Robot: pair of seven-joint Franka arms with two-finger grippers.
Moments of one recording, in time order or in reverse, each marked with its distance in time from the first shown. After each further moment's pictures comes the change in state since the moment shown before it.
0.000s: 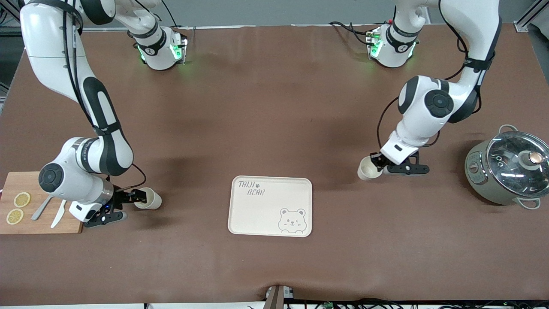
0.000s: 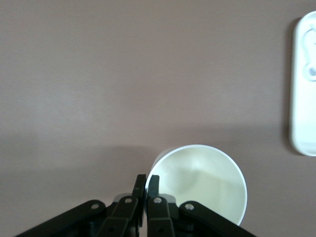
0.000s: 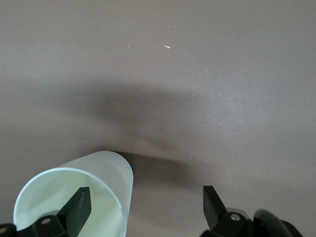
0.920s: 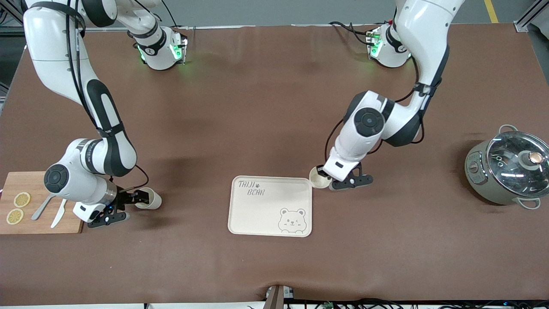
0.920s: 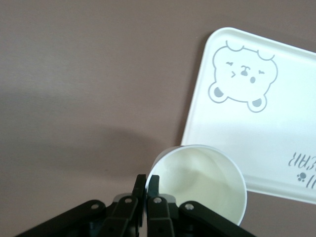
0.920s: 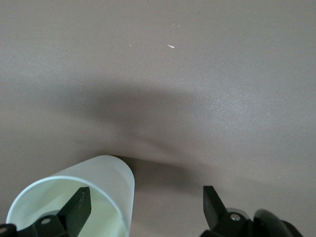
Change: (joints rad) left arm -0.232 0.282 0.001 0.403 0.046 -0.149 -0.443; right arm 0.006 0.016 0.002 0.001 0.000 0.019 0.000
